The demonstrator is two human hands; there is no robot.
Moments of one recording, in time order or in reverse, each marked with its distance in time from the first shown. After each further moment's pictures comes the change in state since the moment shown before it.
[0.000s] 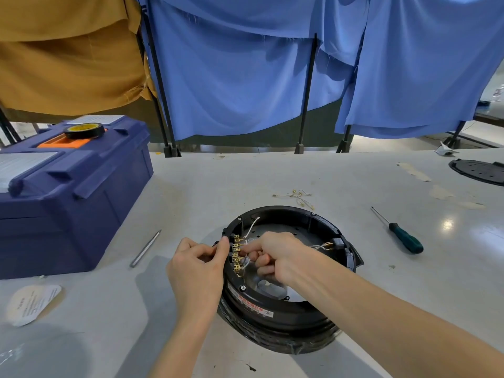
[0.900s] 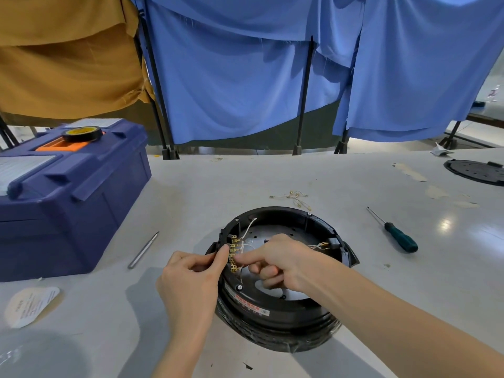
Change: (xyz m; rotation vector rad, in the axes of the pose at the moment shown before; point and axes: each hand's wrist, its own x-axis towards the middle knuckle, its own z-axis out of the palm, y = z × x) left_hand -0.014 0.004 -0.013 -0.038 0.024 -0.032; right_hand -0.022 0.003 -0.018 -0.240 -0.224 -0.094
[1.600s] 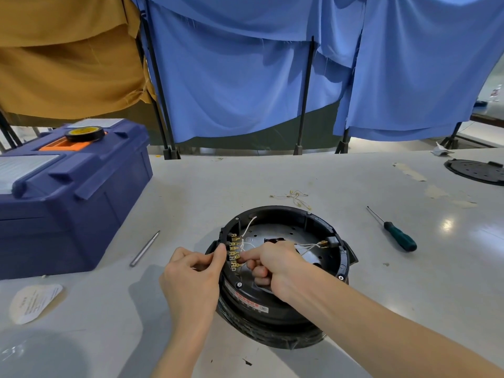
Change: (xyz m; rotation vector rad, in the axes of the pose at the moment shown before) left_hand -0.002 0.001 0.001 -0.006 -0.003 -0.008; right_hand 0.011 0.013 0.019 0.281 0.211 -0.004
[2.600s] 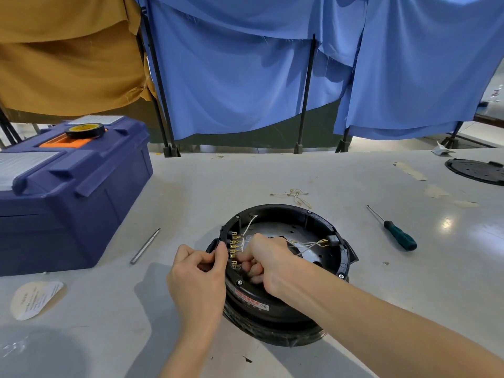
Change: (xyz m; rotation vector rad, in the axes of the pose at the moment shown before) left_hand -0.007 -0.005 0.006 0.026 0.029 0.021; right_hand -0.005 -0.007 0.012 -0.161 0.116 0.044
